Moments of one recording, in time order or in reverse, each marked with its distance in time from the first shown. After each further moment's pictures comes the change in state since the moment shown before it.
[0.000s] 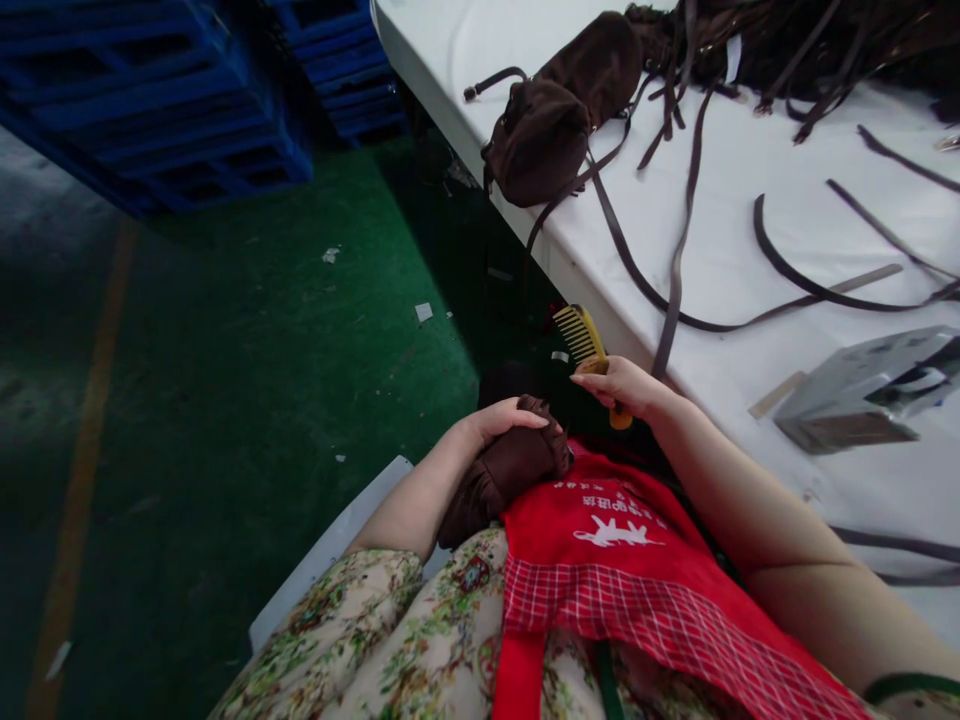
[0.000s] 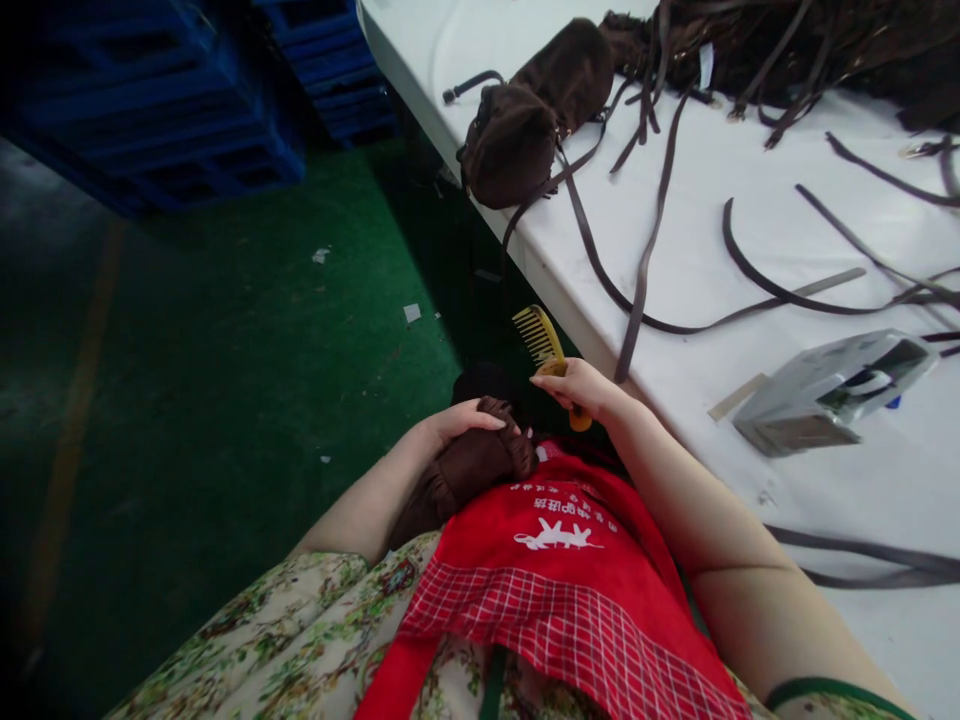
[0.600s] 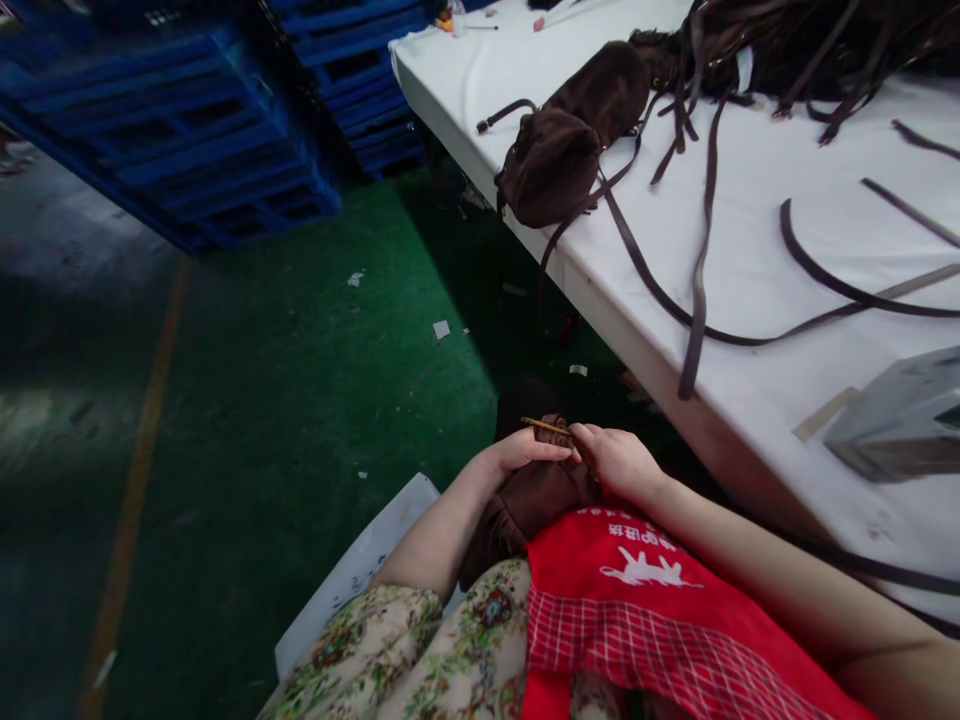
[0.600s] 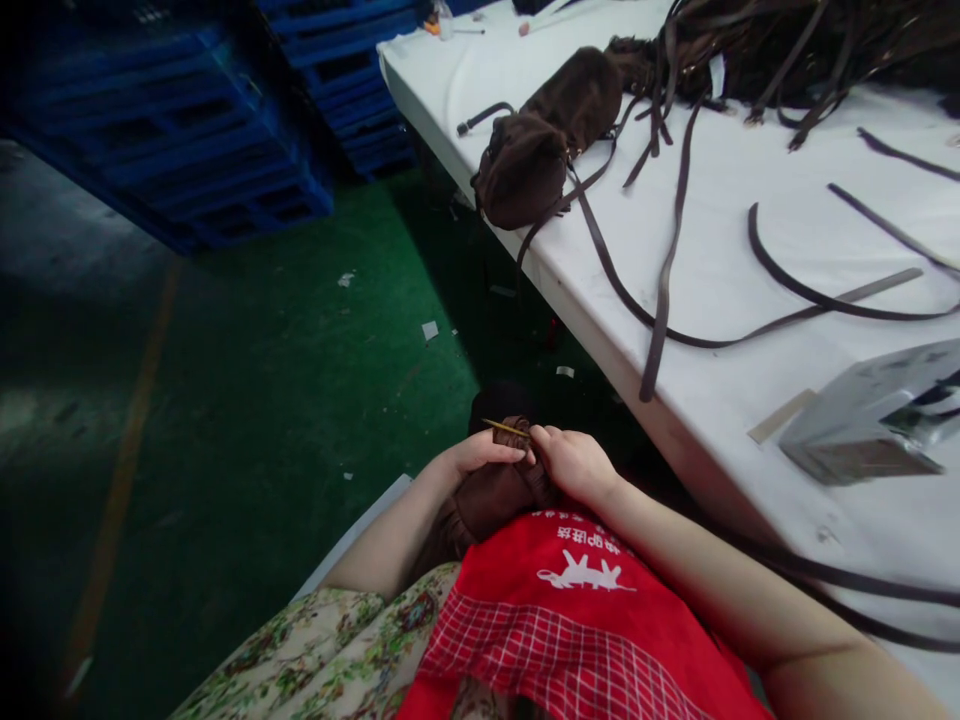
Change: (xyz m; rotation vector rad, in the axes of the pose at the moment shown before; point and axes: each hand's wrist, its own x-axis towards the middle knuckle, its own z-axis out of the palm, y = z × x) left_hand -0.011 -0.006 0.010 0.068 -0.029 0.086; right_hand -0.030 0.028 0.073 -1.156 0.074 -0.210
